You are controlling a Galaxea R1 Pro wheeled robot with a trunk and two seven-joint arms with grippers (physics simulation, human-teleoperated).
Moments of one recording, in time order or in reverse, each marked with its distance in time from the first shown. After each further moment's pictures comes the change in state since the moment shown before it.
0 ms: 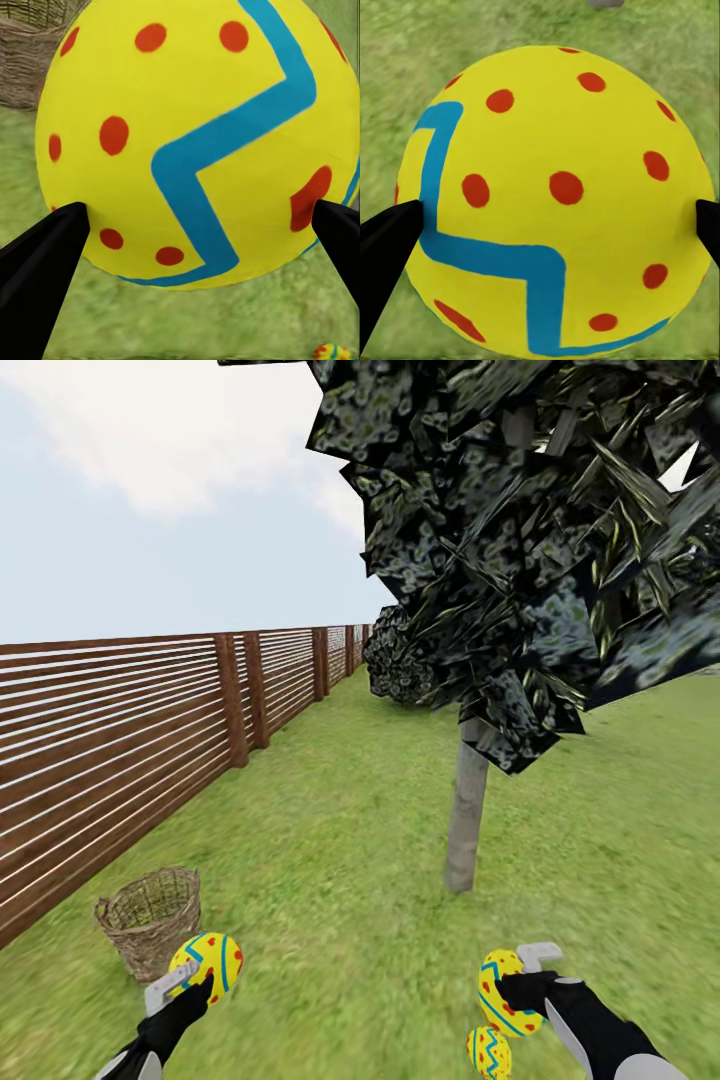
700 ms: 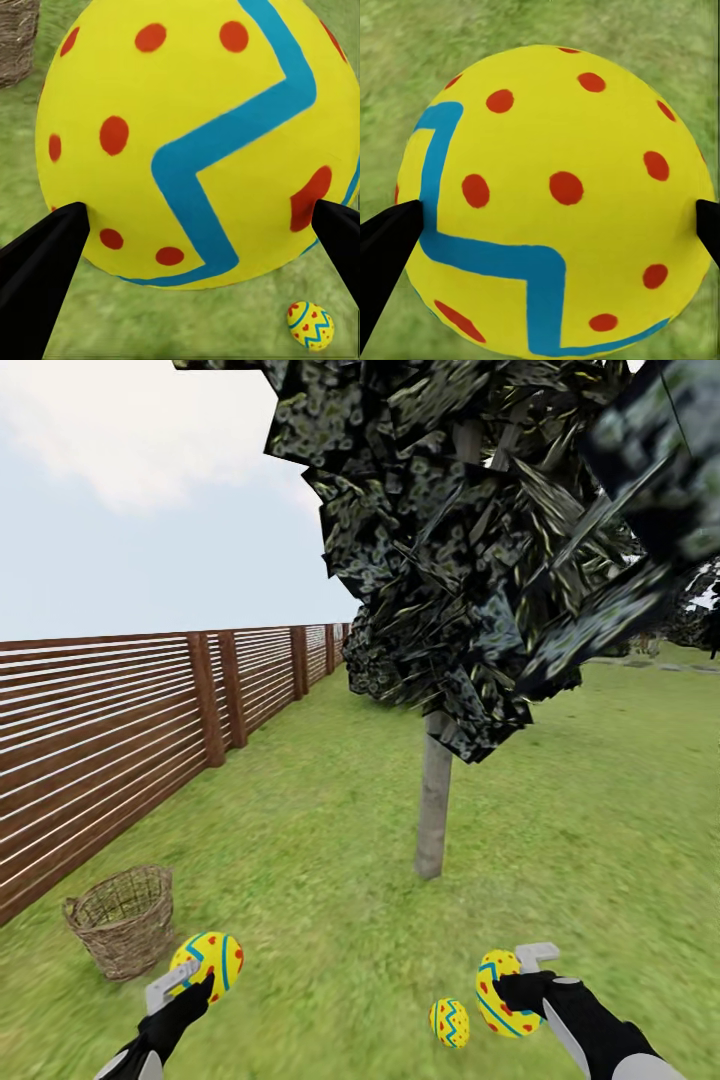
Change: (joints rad) left arm 0.000 -0.002 -0.003 -0.005 -0.001 0.000 -0.002; right arm 0.000 0.006 0.000 0.000 0.000 0.002 0.003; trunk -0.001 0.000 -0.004
